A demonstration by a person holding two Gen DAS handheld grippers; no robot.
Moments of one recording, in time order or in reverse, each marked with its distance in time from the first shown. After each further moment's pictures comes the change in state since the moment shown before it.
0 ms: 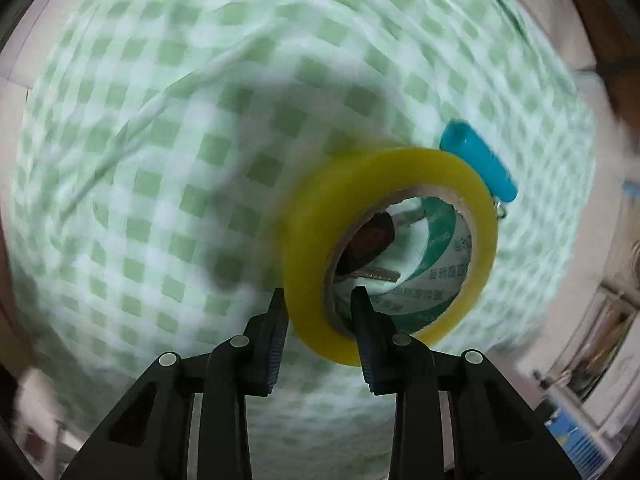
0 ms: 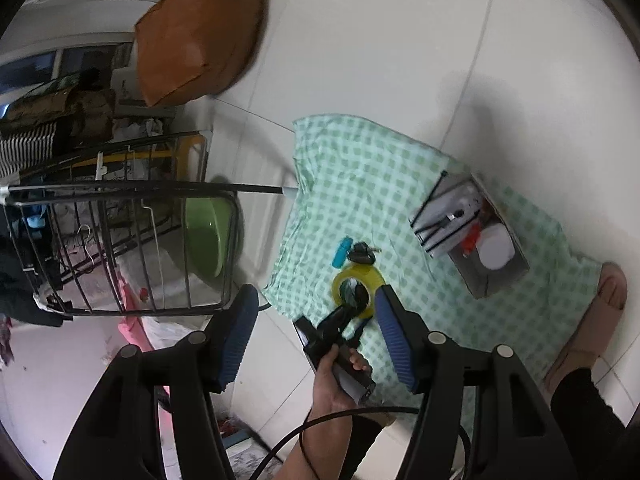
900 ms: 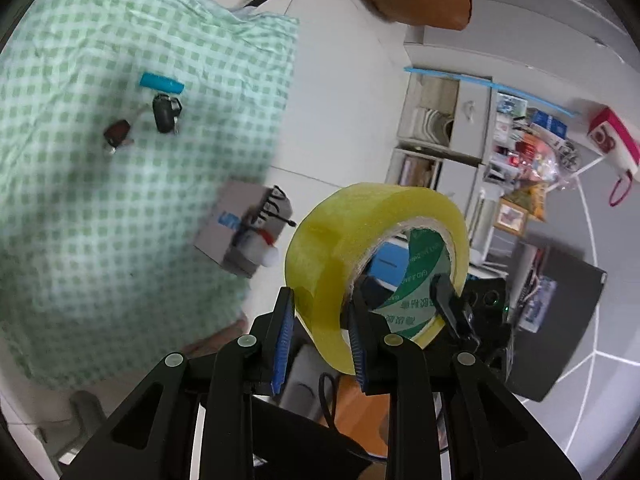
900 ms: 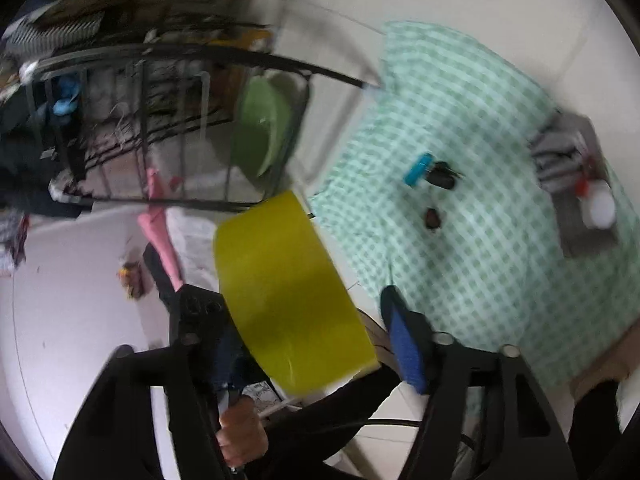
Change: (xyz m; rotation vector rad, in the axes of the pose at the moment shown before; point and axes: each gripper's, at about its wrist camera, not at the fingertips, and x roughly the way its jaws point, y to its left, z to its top) left arm -0.188 -0.088 -0.127 0.335 0.266 -0.671; right arm 0.062 0.060 -0.070 -0.258 0.272 0.155
